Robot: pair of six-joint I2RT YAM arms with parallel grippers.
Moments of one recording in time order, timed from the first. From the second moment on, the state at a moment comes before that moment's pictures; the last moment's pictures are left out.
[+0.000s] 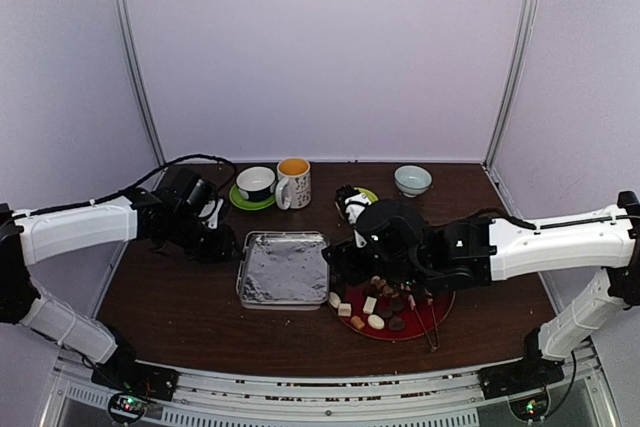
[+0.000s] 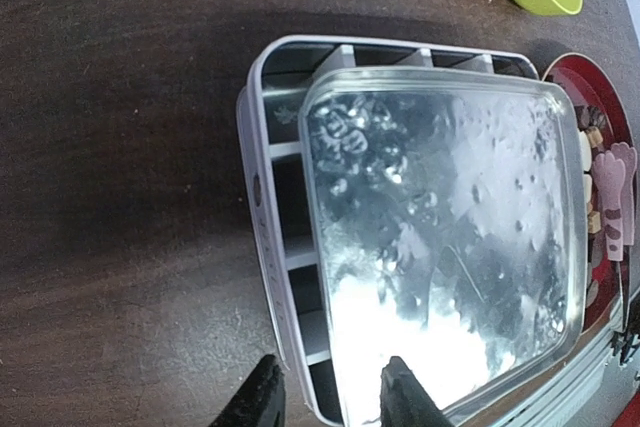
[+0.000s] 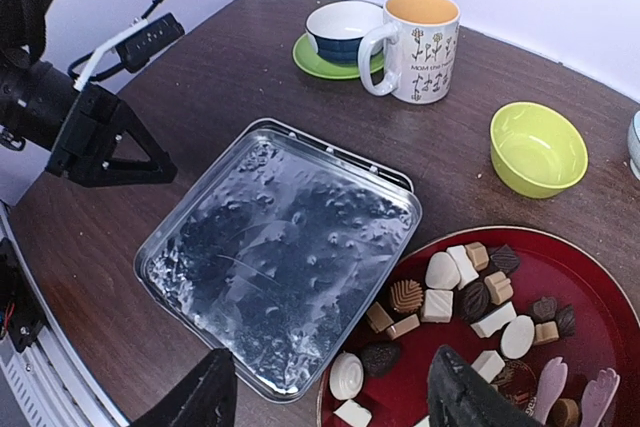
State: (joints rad) left arm -0.60 1.36 0.90 -0.55 0.16 -0.56; right arm 1.23 1.47 1.09 -0.24 0.47 0.48
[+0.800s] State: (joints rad) left arm -0.63 1.52 0.96 -0.55 0.15 -0.54; right arm 1.22 1.47 1.09 -0.19 0.47 0.47
